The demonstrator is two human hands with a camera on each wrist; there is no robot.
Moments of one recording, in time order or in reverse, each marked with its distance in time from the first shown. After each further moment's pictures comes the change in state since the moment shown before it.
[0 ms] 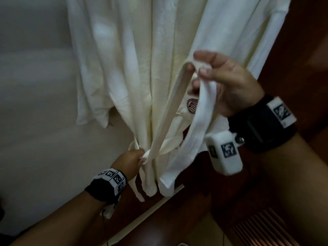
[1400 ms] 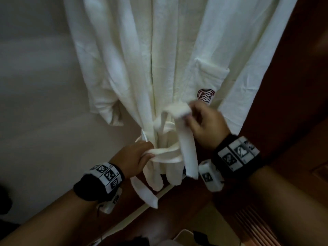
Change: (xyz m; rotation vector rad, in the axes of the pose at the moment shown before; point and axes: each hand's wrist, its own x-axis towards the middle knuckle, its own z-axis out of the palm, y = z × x) left_hand -0.028 0.030 -0.035 -0.143 0.020 0.265; right_hand -0.059 0.112 -0.023 -1.223 0.266 -0.197
